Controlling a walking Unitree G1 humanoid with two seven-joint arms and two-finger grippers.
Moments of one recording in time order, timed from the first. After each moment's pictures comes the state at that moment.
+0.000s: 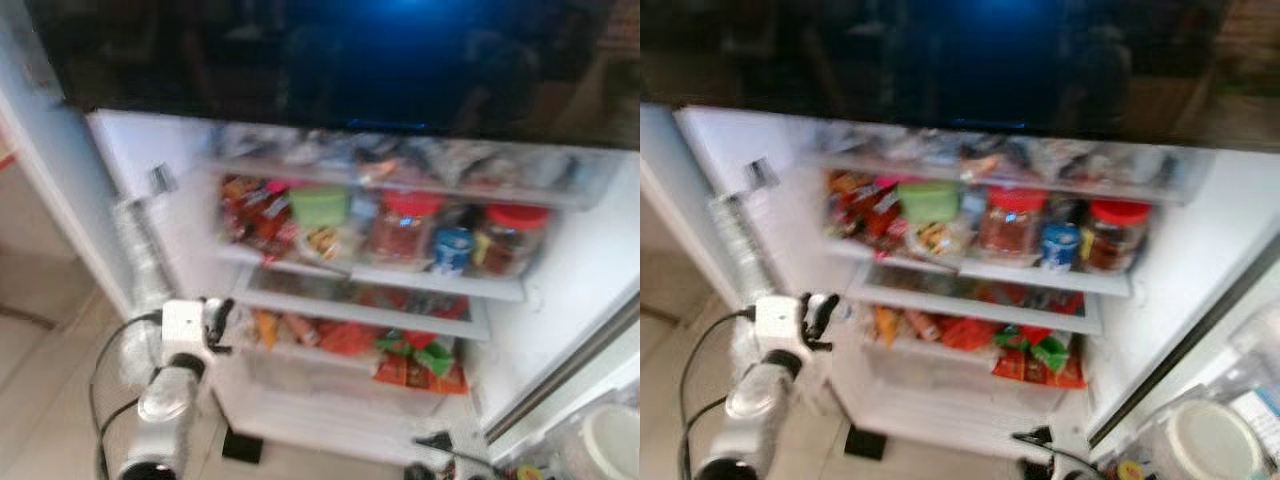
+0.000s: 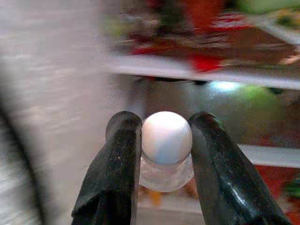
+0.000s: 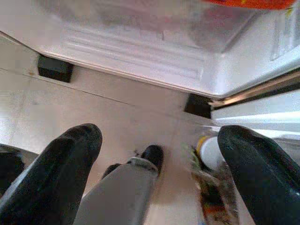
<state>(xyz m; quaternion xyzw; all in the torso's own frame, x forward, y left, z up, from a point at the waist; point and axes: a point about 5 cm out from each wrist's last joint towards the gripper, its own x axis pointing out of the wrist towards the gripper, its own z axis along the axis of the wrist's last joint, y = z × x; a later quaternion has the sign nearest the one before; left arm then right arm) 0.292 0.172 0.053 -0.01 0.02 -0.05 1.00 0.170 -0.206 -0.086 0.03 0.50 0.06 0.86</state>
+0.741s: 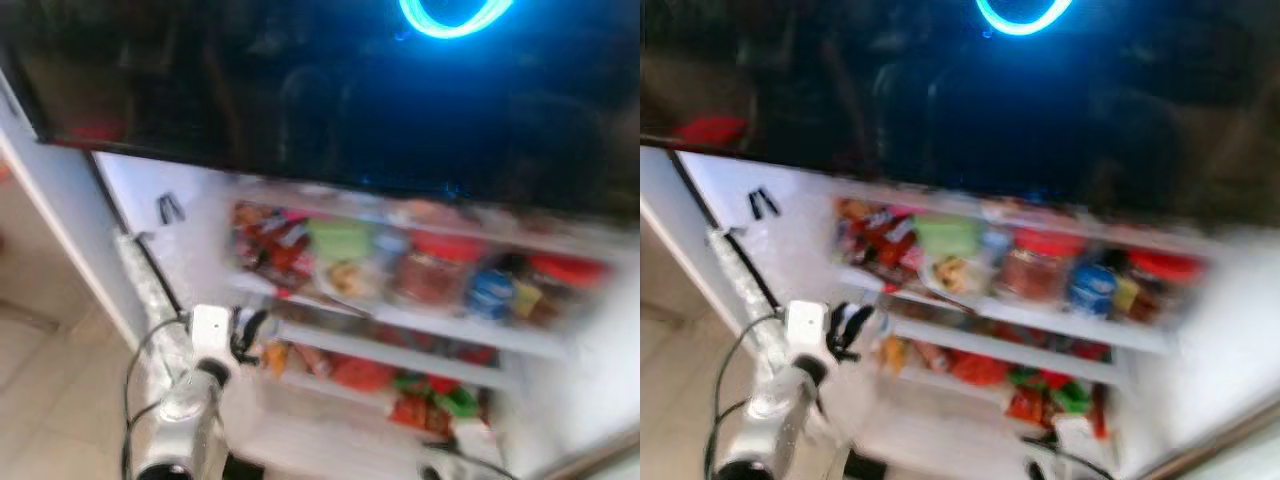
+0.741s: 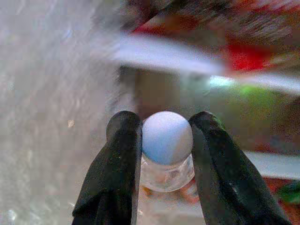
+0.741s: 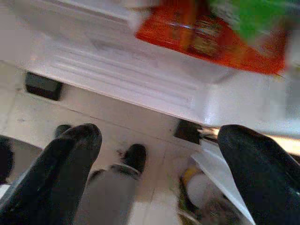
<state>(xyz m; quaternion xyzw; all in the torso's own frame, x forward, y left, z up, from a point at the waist) 0.284 0.166 0.036 -0.04 0.08 -0.11 0.99 0.180 -0.206 -0.082 0.03 0.49 0.05 0.87</state>
